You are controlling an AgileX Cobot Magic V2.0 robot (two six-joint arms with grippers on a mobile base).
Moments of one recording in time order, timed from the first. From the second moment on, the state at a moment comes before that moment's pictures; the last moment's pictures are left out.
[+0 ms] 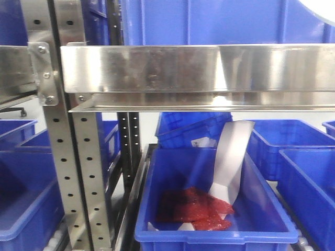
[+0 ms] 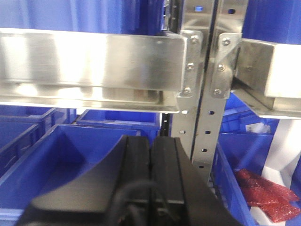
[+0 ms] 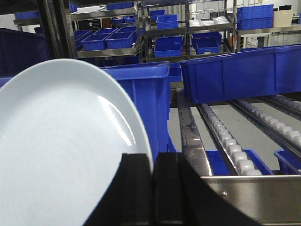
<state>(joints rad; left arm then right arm) -0.02 -0.01 0.03 -0.13 0.05 0.16 0.05 0.35 -0.39 -0.08 0.06 0.23</state>
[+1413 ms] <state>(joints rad) -0.02 -0.01 0.03 -0.13 0.05 0.16 0.24 1.33 -1.43 -0.08 0.10 0.23</state>
